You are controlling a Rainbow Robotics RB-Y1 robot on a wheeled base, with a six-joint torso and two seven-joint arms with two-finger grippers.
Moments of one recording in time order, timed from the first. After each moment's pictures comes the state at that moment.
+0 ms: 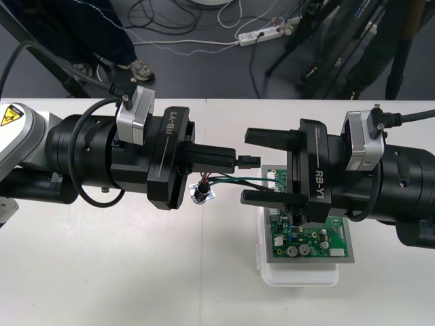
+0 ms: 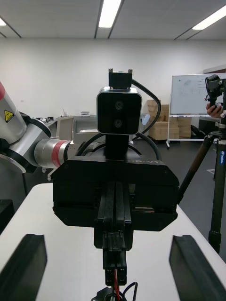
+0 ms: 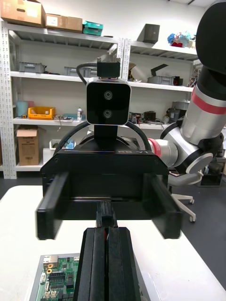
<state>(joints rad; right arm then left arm) -0.11 -0.61 0.16 -2.15 1.01 -1.00 -0.16 -0.41 0.72 -0.39 -1.92 -0.81 -1.04 0.08</state>
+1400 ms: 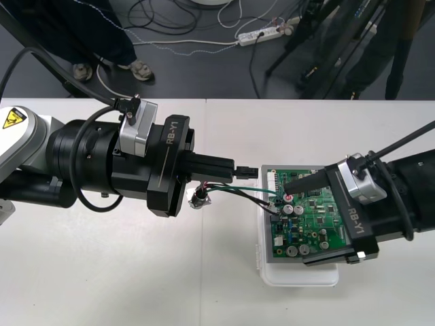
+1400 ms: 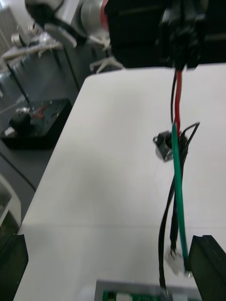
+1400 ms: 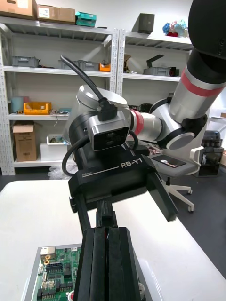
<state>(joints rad) -0.13 -0.76 -0.01 -2.15 1.28 -1.46 -0.51 -0.41 0.76 -0.43 -1.92 -0.80 -1.04 0.03</state>
